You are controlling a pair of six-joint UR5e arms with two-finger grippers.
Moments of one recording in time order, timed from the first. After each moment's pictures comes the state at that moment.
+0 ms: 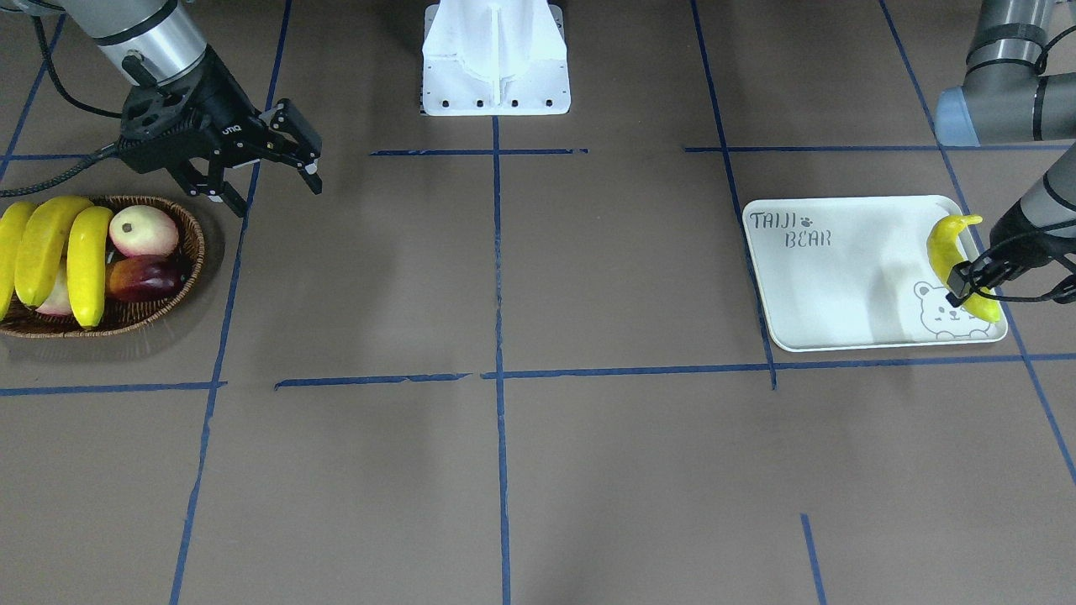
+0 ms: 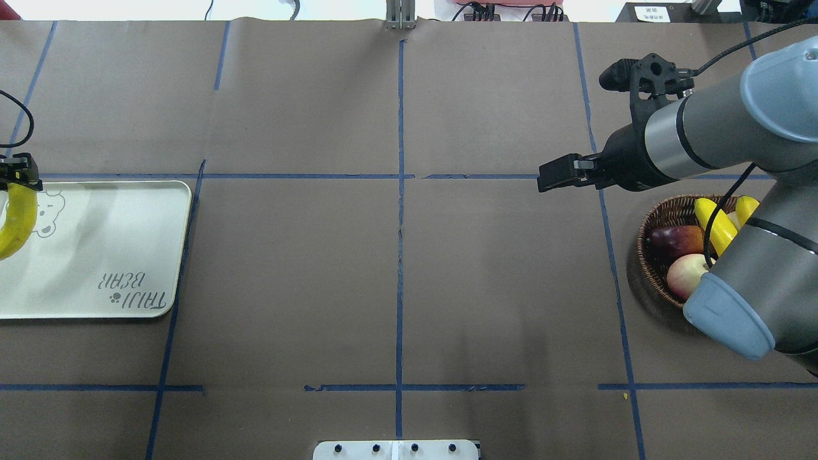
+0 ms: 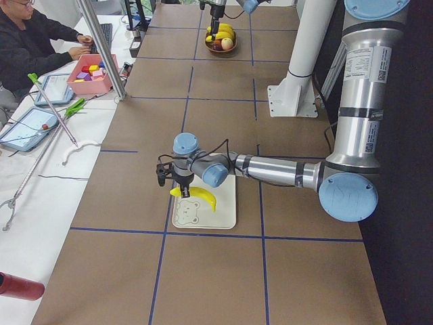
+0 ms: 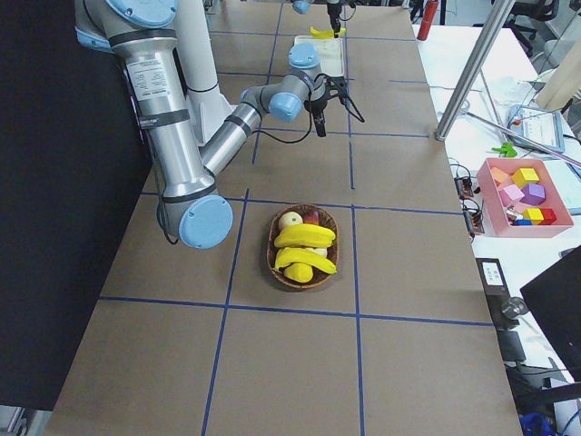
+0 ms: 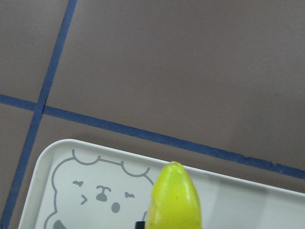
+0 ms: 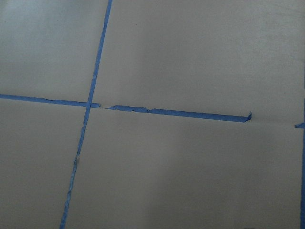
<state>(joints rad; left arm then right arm) -1.13 -1.61 -1.55 -2.06 -2.13 -0.92 0.80 -1.28 2.11 -1.41 2.03 1.00</state>
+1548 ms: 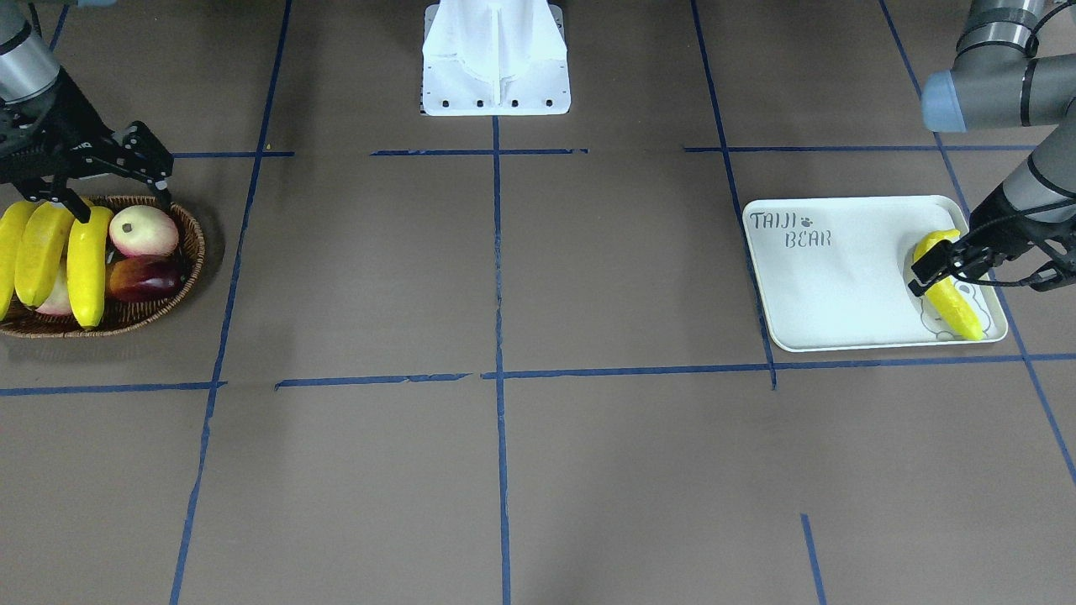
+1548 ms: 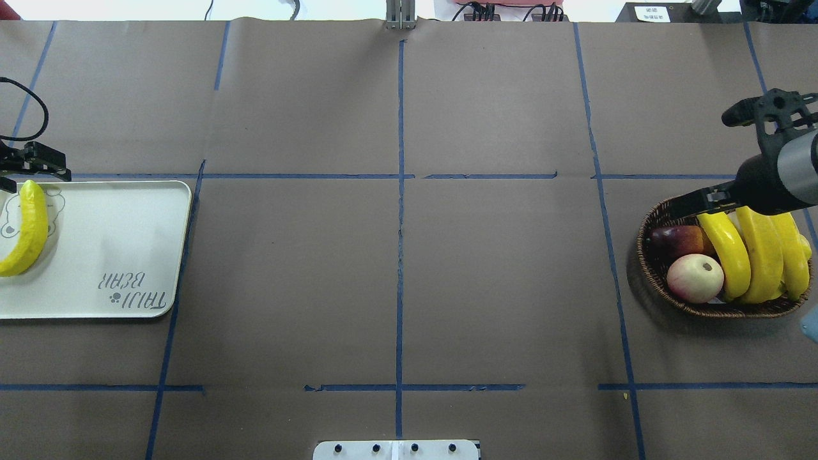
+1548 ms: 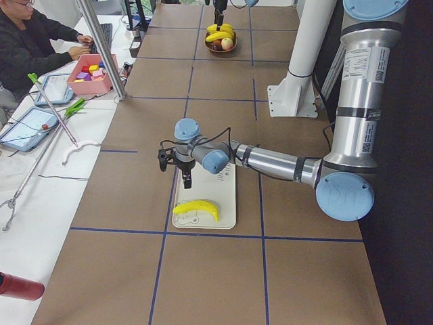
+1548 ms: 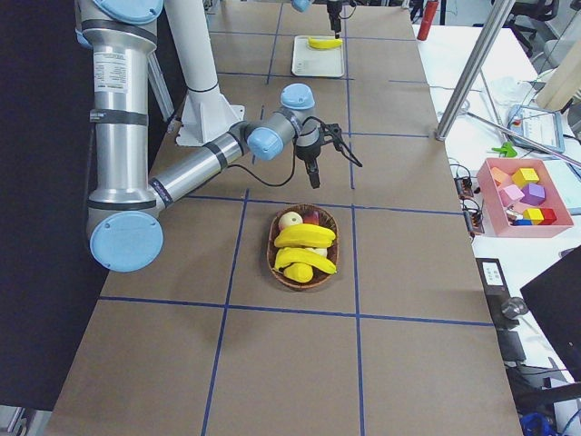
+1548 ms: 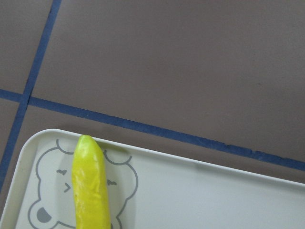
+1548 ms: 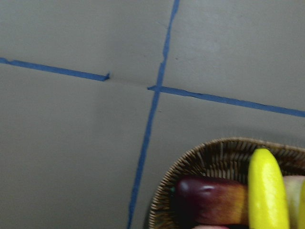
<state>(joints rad) -1.12 -1.62 -1.67 -1.99 -2.18 -0.94 0.95 -1.64 2.15 -1.40 2.06 0.70</state>
